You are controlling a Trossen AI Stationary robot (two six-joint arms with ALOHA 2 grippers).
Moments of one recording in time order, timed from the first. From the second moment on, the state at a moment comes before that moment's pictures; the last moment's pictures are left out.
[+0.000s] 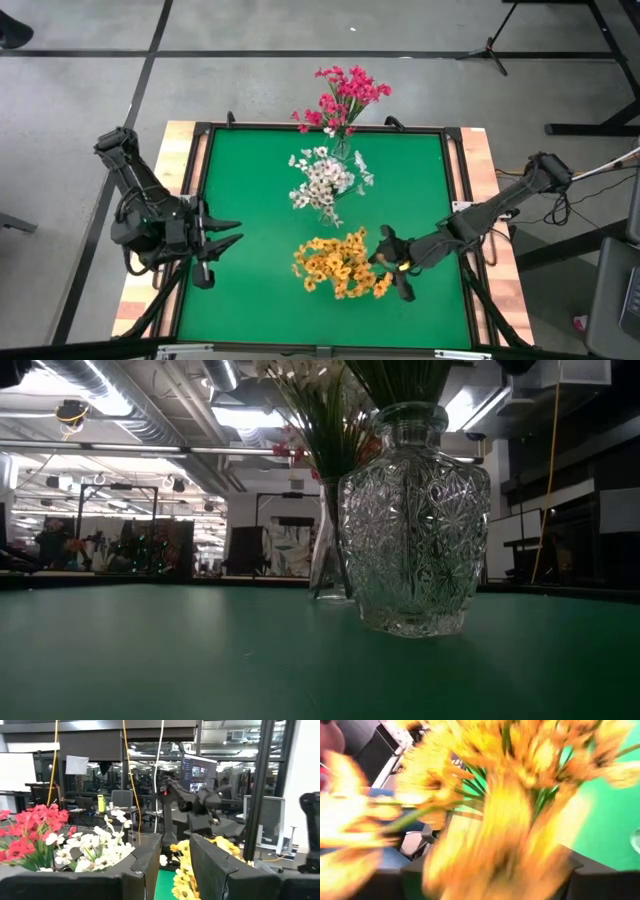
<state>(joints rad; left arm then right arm) -0.99 1.04 0.78 0.72 -1.25 0.37 0.56 1.28 0.97 -0.21 0.16 0.46</state>
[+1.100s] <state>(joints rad) -1.37 0.83 0.78 0.54 -1.00 0.33 0.72 0.62 0.96 -0.27 0.11 0.00</state>
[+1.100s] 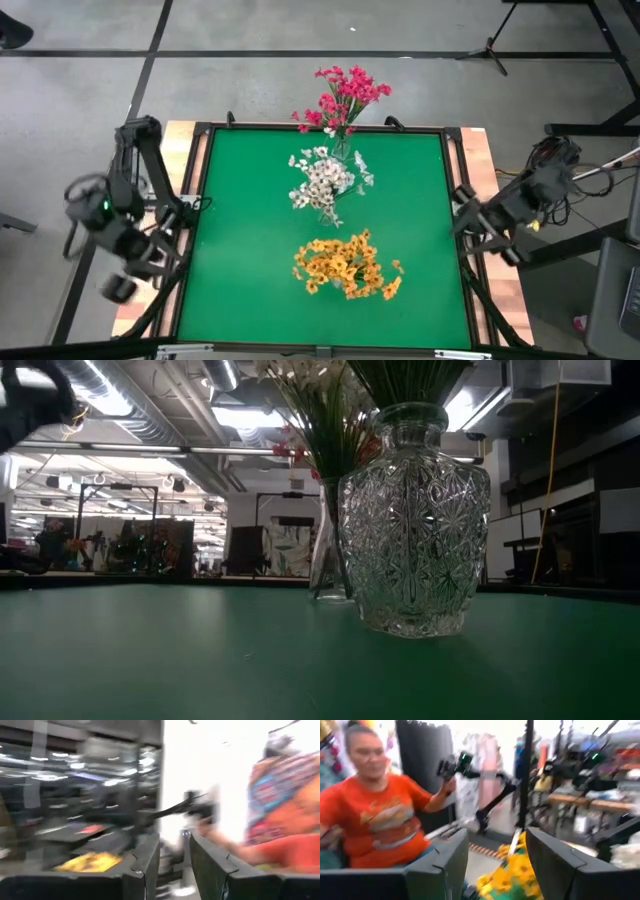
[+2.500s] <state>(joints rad) -1.13 0.00 0.26 0.15 -0.36 0.06 0.35 0.00 0.12 0.44 -0.29 0.00</state>
